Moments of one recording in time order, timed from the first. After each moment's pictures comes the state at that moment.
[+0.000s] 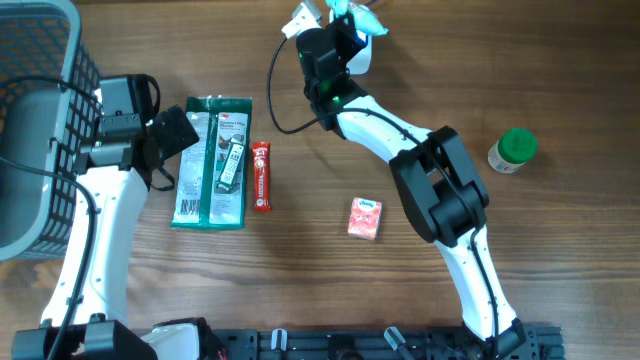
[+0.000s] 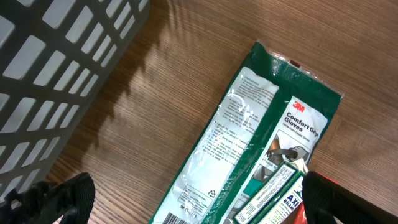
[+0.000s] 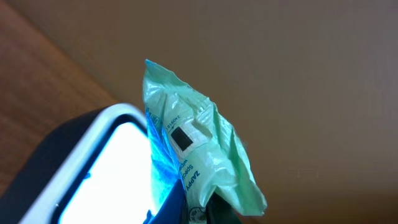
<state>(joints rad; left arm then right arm) 0.09 1.42 1.13 -0.74 -0.19 -0.39 0.58 2.41 1.77 0.36 0.84 -0.86</state>
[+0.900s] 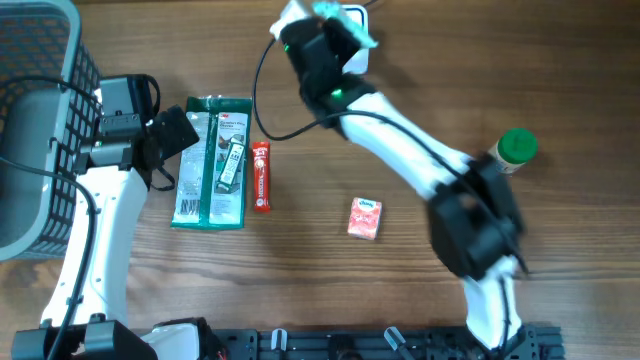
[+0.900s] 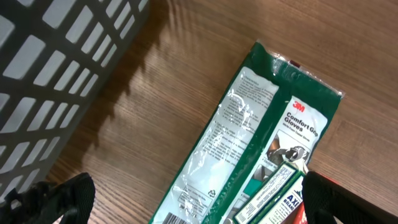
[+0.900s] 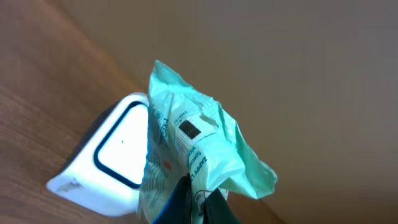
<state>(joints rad) 0.09 1.42 1.13 -0.74 -0.19 -0.39 0.63 2.10 1.76 -0.16 0.73 -0.59</state>
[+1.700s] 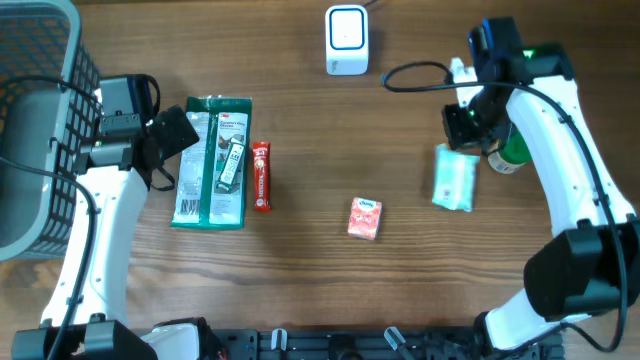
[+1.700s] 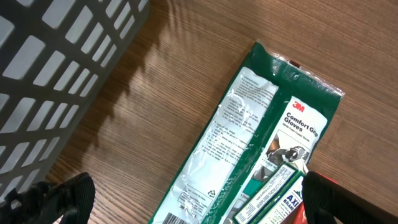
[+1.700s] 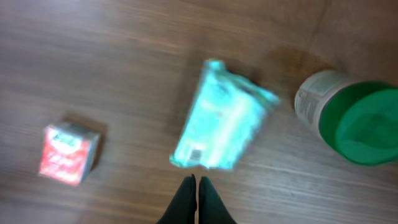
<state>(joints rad) 0.09 1.42 1.13 -0.74 -0.19 -0.39 0.09 1.78 1.57 -1.30 -0.03 -0.07</state>
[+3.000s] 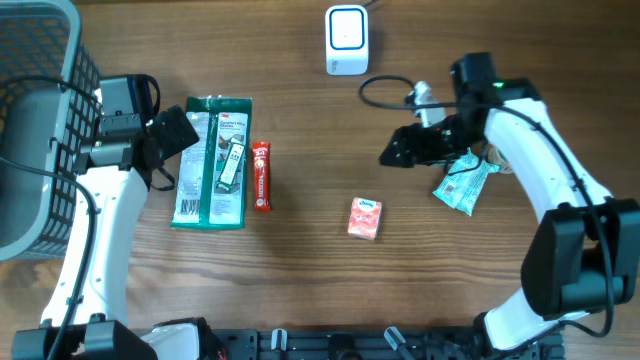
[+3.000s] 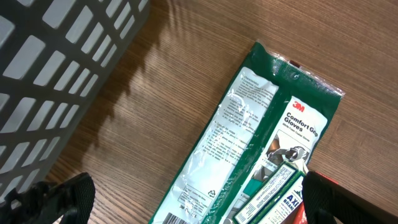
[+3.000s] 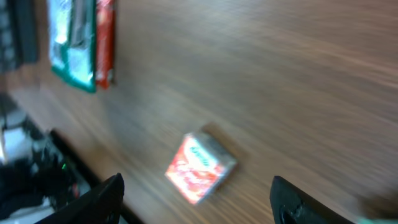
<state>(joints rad) 0.09 1.42 1.13 -0.74 -0.19 -0.39 0.16 1.79 1.34 -1.05 -0.64 -0.13</state>
